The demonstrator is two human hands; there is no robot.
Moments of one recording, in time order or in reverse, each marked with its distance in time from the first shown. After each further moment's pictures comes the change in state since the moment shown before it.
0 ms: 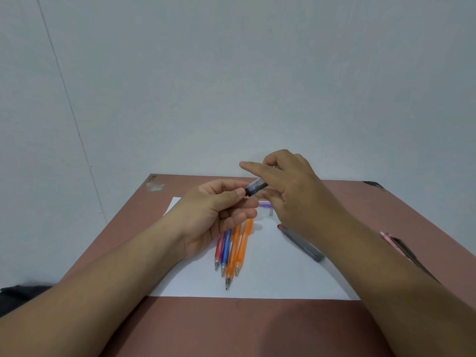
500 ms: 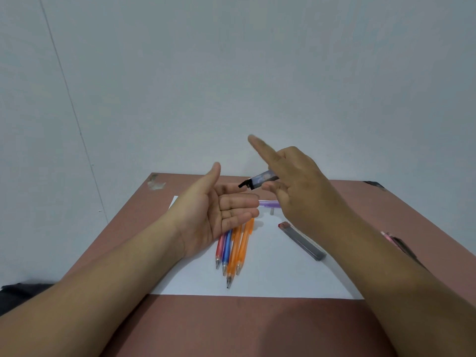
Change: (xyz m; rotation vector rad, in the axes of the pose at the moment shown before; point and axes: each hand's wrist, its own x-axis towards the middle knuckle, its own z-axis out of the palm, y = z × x) left_hand -0.001 0.007 0.005 -0.094 0.006 -0.142; right_hand 0.002 -0.001 -0.008 0.024 -0.062 0.089
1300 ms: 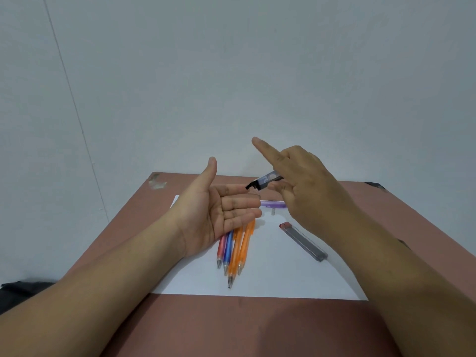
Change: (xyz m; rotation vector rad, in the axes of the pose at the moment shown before) left_hand -0.001 0.001 0.000 0.008 0.015 -0.010; right_hand 0.002 0.004 -0.005 -0.132 -0.004 -0.039
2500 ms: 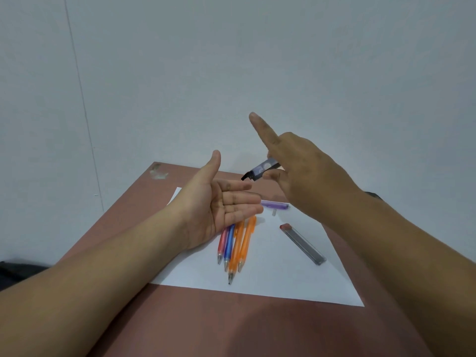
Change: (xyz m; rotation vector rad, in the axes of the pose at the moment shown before) left_hand 0.001 0.001 -0.005 -0.070 -0.004 -0.008; right_hand 0.037 -0.010 -0.015 -0.143 -0.120 -0.091
